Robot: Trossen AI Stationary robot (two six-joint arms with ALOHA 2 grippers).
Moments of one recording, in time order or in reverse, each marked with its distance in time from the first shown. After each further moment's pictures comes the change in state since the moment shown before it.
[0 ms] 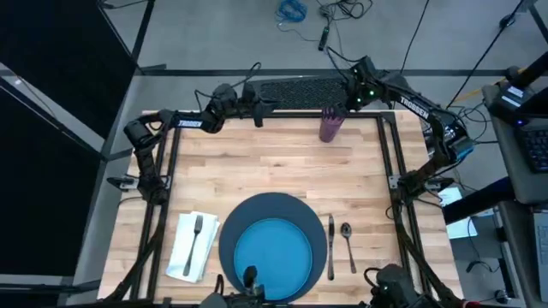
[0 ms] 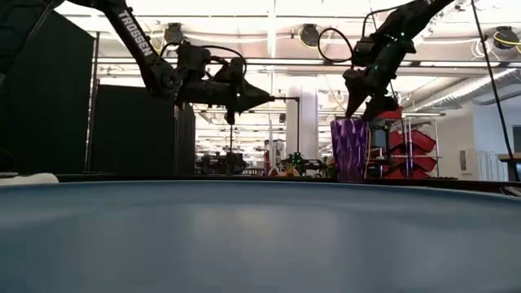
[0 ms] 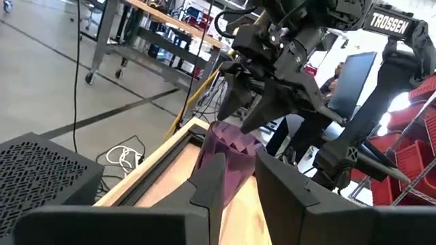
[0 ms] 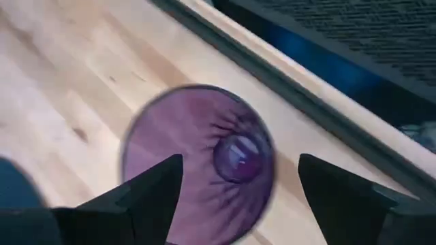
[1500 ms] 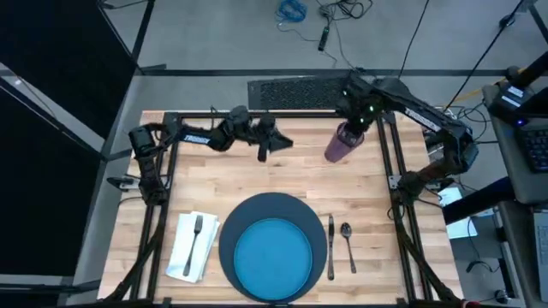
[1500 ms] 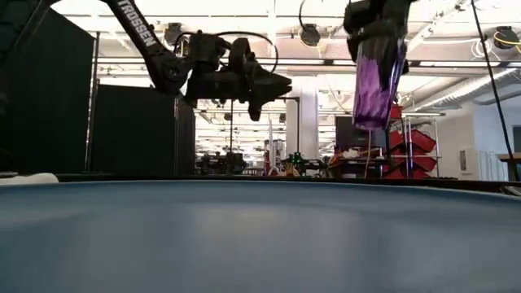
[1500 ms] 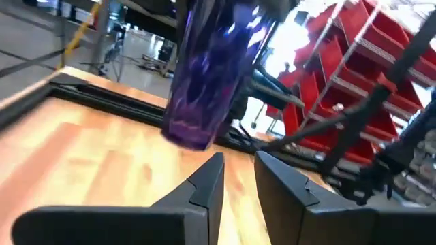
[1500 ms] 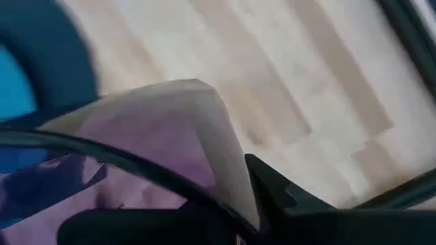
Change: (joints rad) left arm -0.273 -0.029 -0.084 -0.014 0.105 0.082; right arm 0.382 -0.116 0.183 -0.555 0.069 -0.001
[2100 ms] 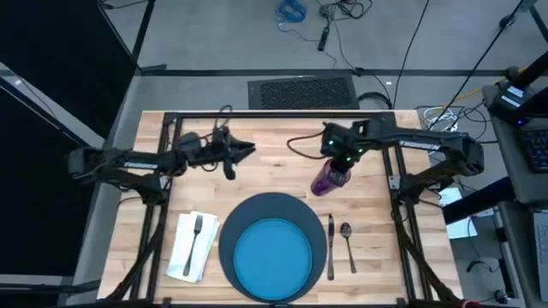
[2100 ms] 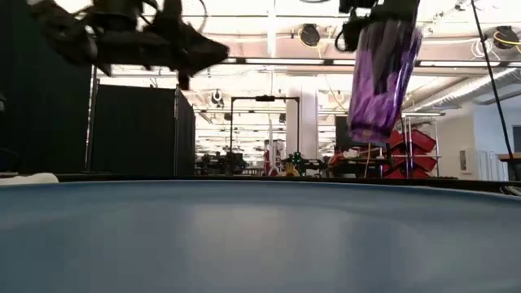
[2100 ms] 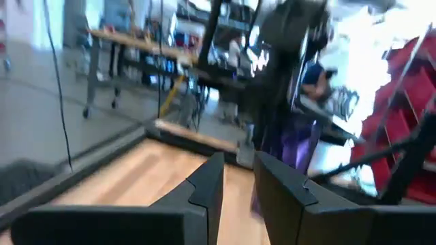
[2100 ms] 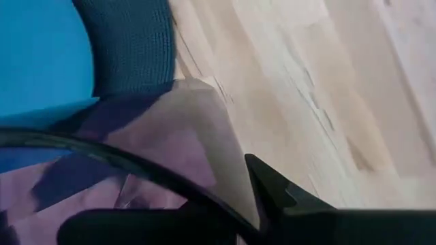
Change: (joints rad) left arm -0.144 -0.679 -0.515 -0.001 -0.533 0.094; right arm 0.369 -0.030 -0.294 0.327 0.033 0.252
